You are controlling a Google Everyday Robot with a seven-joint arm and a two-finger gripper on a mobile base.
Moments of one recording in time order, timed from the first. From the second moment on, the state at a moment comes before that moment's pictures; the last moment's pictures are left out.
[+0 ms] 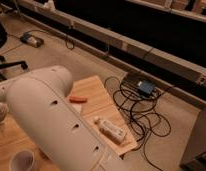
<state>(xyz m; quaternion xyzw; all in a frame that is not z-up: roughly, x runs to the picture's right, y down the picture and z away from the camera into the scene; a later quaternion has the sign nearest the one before) -0.463 0.185 0.730 -0.35 0.03 0.05 0.94</state>
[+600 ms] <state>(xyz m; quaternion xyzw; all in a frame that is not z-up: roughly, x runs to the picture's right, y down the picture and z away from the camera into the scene) -0.370 0.240 0.683 -0.37 0.05 0.16 0.91</state>
